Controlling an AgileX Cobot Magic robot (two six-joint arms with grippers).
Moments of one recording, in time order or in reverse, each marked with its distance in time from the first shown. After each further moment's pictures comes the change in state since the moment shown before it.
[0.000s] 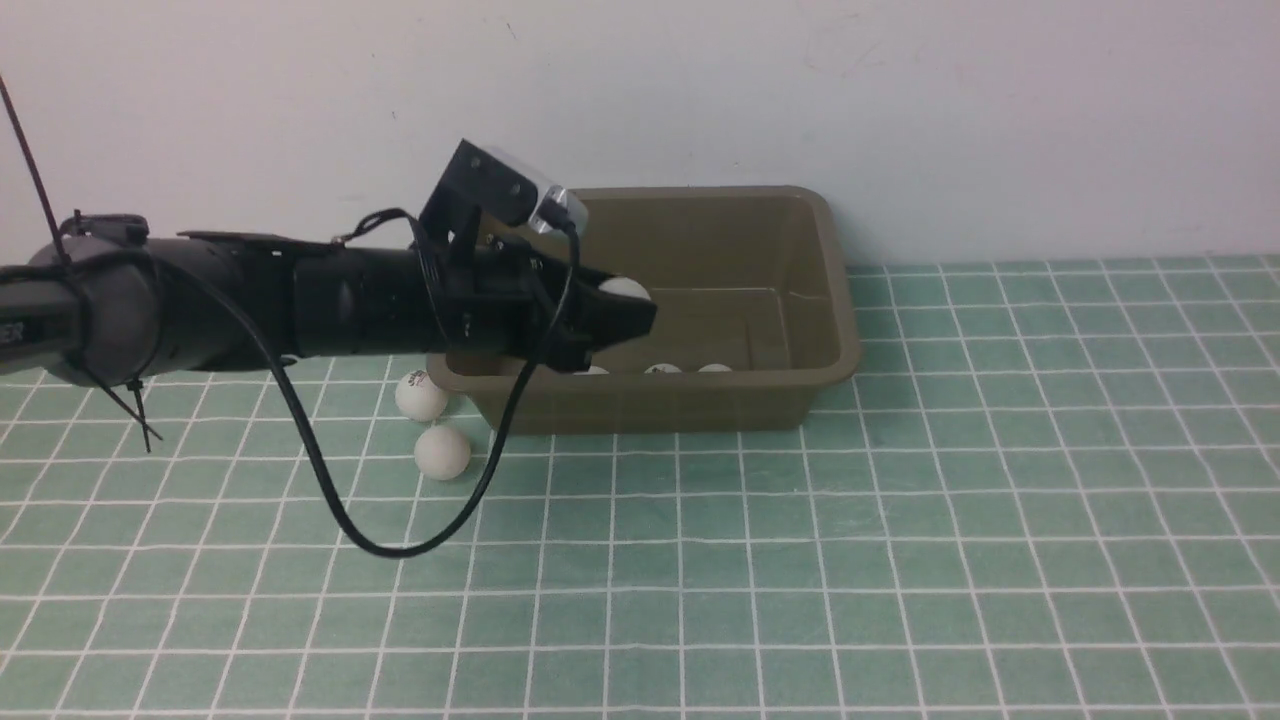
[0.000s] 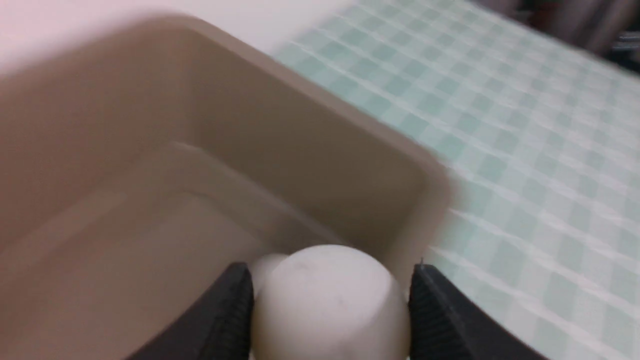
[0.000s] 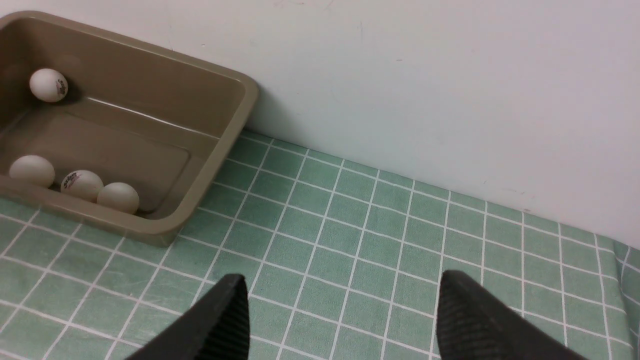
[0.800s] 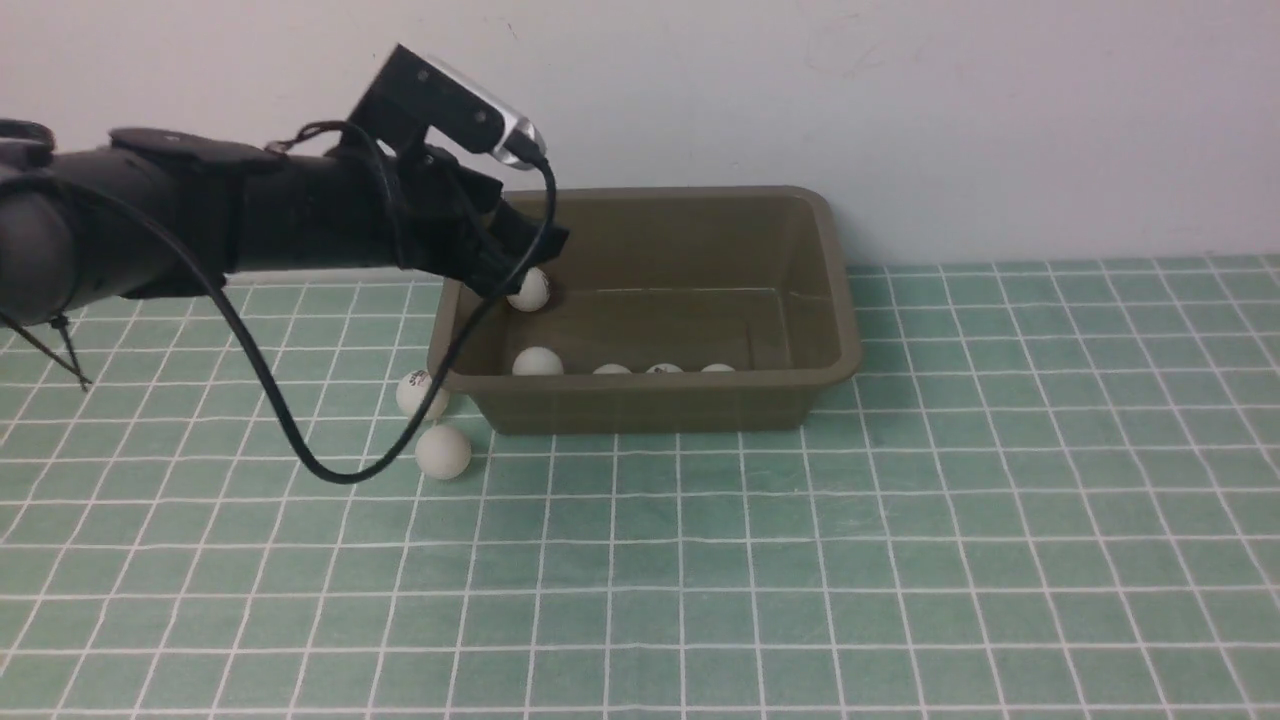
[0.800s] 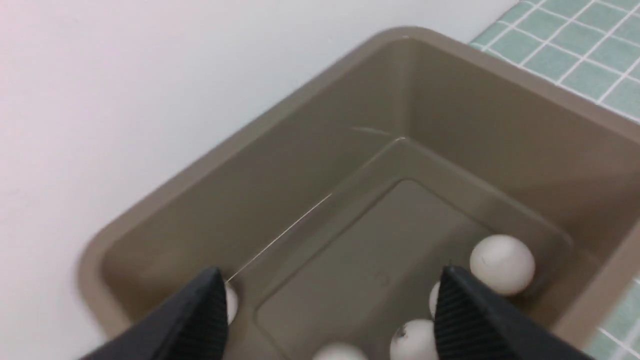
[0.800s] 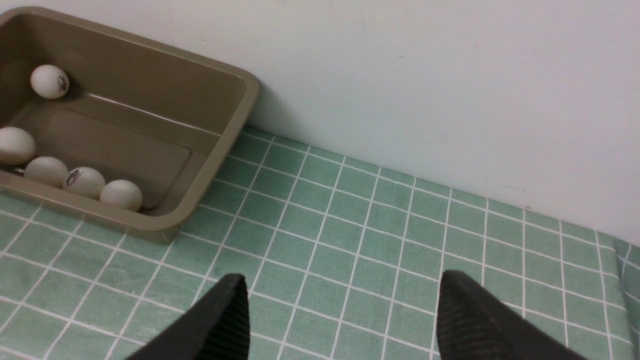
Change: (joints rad) right arm 0.000 0.000 0.000 0.001 0.003 0.000; left arm 0.054 -0.113 -0.106 0.318 -0.286 -0.194
